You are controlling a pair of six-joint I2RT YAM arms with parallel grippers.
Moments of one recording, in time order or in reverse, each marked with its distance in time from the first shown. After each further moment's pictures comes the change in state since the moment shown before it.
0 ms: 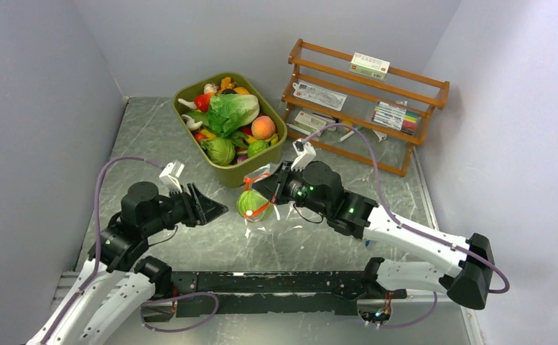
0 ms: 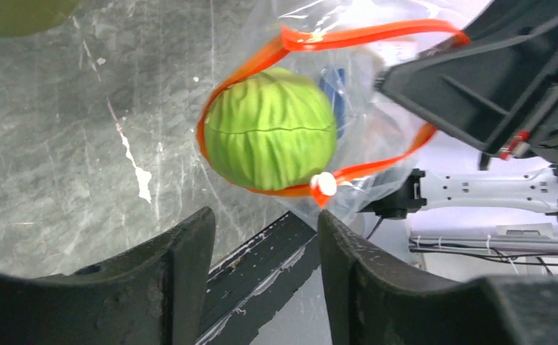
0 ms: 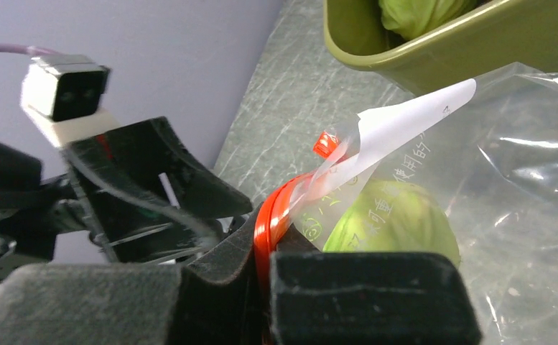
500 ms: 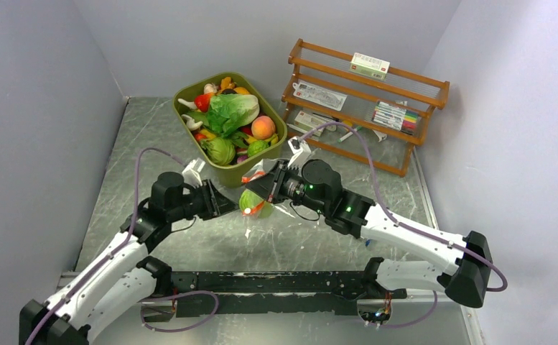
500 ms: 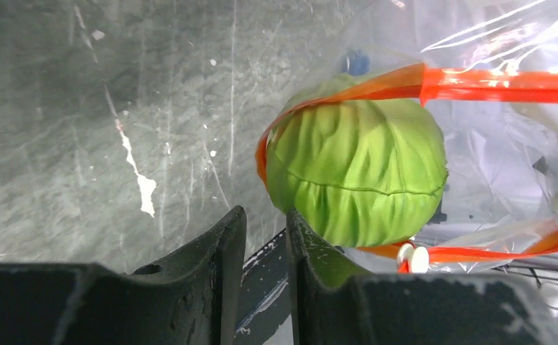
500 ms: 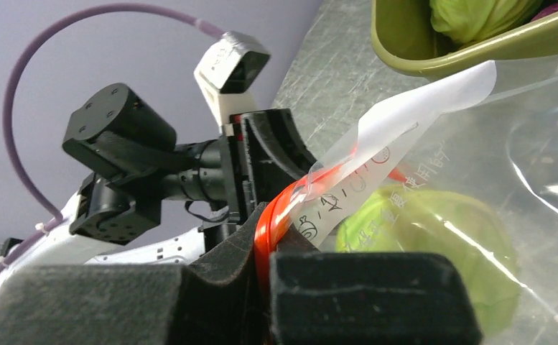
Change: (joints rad) left arm -0.002 0.220 -0.142 0.253 0.032 -0.038; right arm 0.000 0.015 0.010 0.081 -0.086 0.016
